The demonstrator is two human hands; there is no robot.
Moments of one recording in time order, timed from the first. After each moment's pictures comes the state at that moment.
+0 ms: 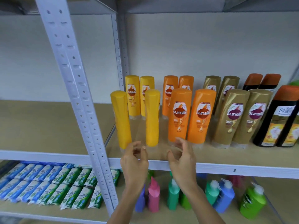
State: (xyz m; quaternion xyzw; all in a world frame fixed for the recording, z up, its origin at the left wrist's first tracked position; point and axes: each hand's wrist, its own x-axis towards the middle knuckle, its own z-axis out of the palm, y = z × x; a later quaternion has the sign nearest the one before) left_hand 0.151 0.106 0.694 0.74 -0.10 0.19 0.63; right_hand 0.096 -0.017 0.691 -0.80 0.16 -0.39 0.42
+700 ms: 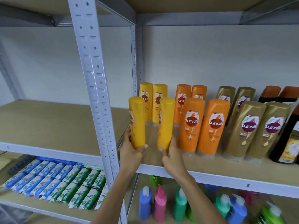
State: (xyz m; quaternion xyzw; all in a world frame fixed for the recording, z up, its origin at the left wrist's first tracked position) left_hand 0.212 0.140 0.707 0.77 -0.12 0.09 0.62; right_hand 0.156 0.000 0.703 -0.84 0.07 -0.24 0.48
